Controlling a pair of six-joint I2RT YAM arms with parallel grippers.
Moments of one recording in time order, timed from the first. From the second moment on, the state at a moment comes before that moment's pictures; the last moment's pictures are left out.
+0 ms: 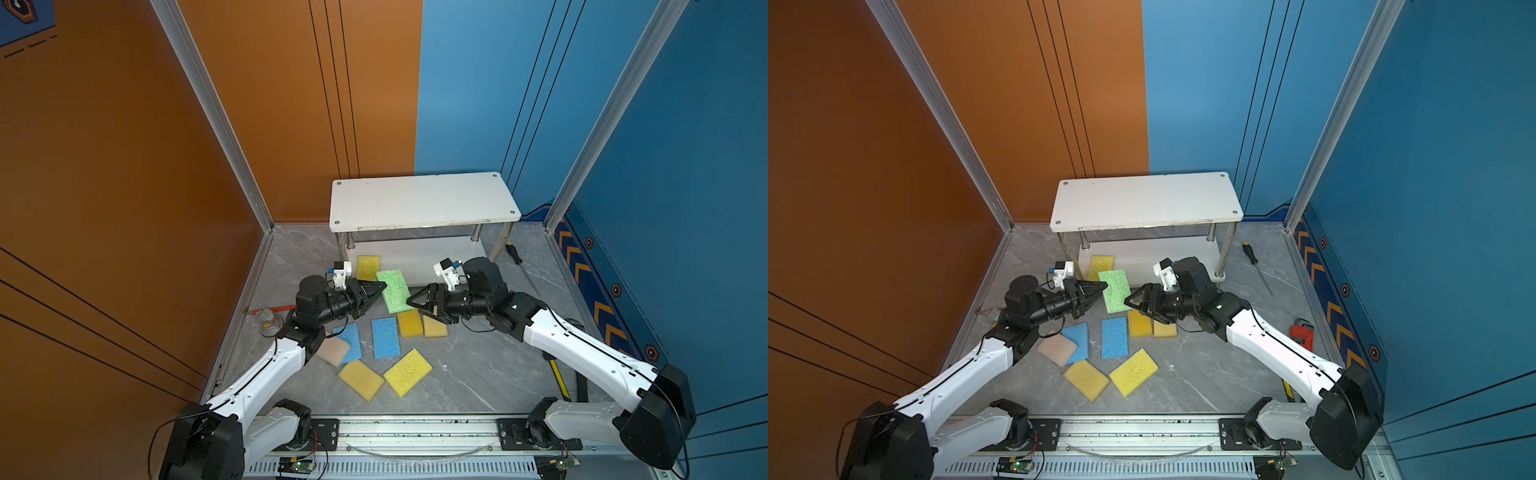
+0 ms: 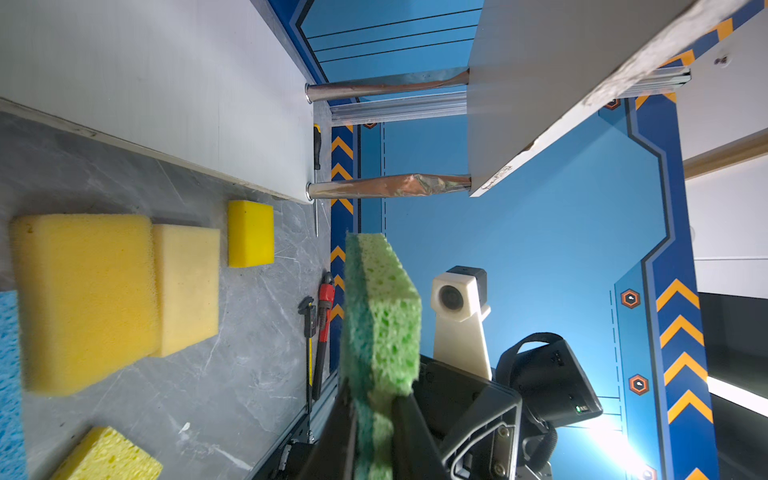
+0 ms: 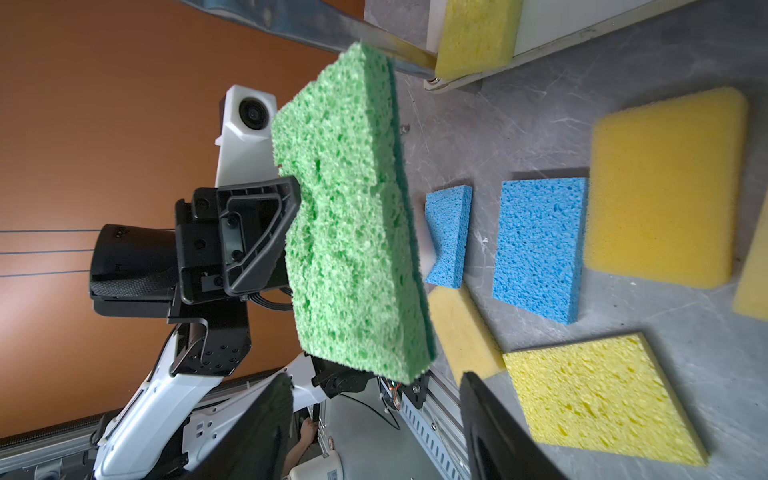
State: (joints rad) left arm -0.32 1.08 0.58 0.36 0.68 -1.40; right arm 0.68 1.27 1.02 -0.27 -0.57 1.02
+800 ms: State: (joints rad) left arm -0.32 1.03 0.56 0.42 0.65 -1.47; right arm 0.69 1.31 1.01 -0.19 -0.59 1.06
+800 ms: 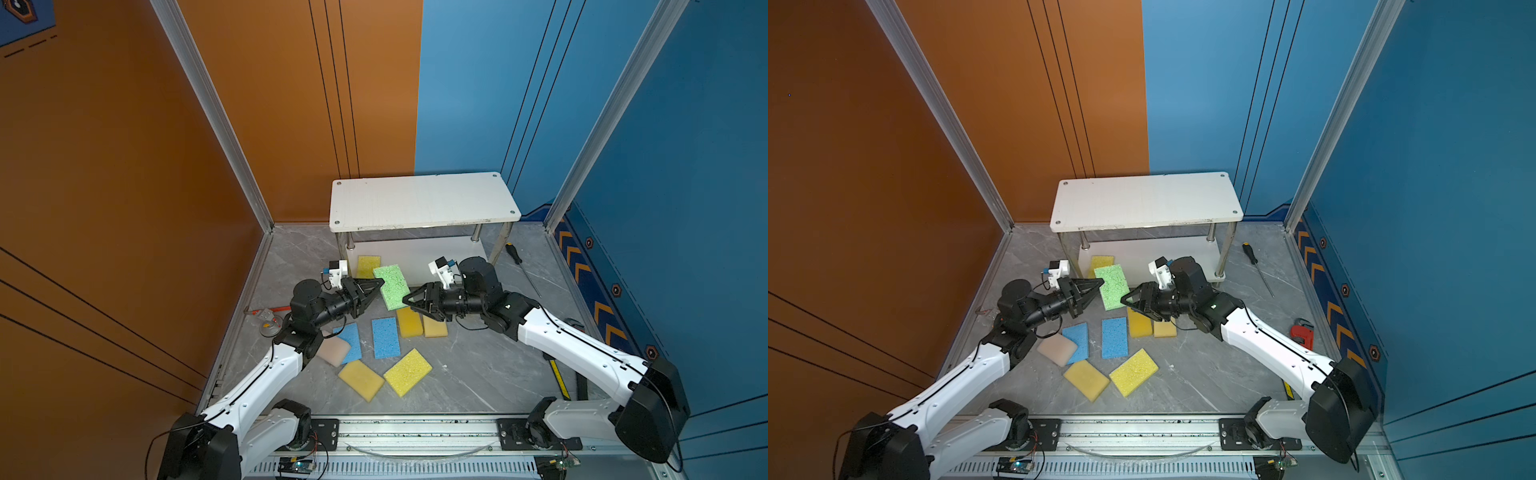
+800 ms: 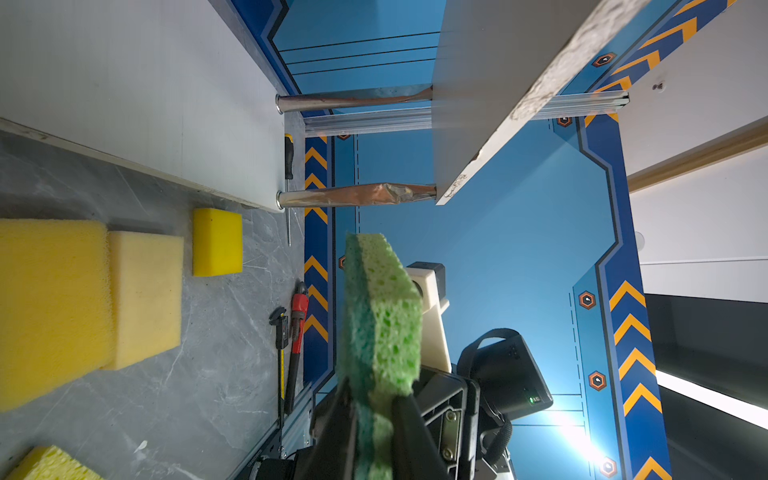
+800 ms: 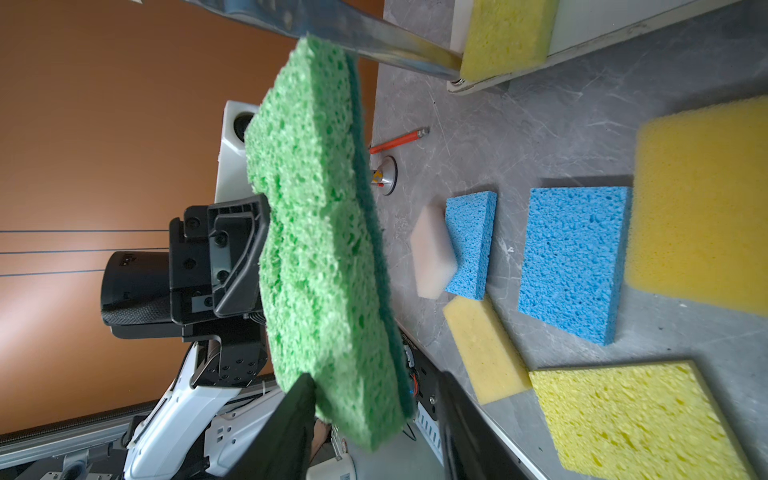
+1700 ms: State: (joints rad) left arm -0.28 1.02 0.55 0.40 0.66 -1.47; right arm 0.73 1.29 1.02 -0.17 -0.47 1.07
